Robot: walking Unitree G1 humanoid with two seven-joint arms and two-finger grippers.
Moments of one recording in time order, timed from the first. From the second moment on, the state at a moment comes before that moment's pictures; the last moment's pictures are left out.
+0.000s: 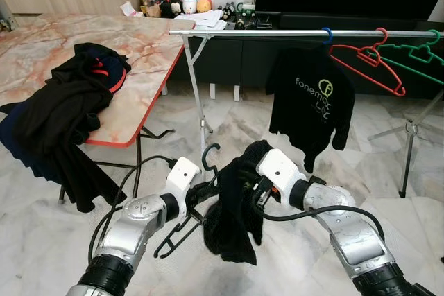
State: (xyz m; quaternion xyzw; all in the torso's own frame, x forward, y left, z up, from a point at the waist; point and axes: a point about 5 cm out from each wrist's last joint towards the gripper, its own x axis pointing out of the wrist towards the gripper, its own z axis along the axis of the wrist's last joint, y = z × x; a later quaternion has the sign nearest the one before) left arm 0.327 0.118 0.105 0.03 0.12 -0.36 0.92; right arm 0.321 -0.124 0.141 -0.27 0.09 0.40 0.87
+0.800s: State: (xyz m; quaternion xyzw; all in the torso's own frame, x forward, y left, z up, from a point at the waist) left arm 0.296 0.133 0.086 0.07 0.15 -0.46 0.87; right arm 0.335 -0.184 0.197 -0.31 0.03 0.42 0.85
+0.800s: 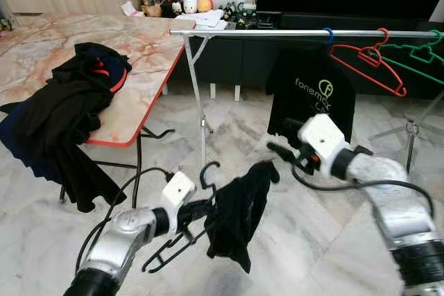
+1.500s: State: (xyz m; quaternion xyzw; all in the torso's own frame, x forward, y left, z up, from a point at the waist) left arm 0.273 0.120 0.104 0.12 0.13 -0.60 0.78; right arm 0.315 -0.191 0.149 -0.23 0.15 0.66 0.69
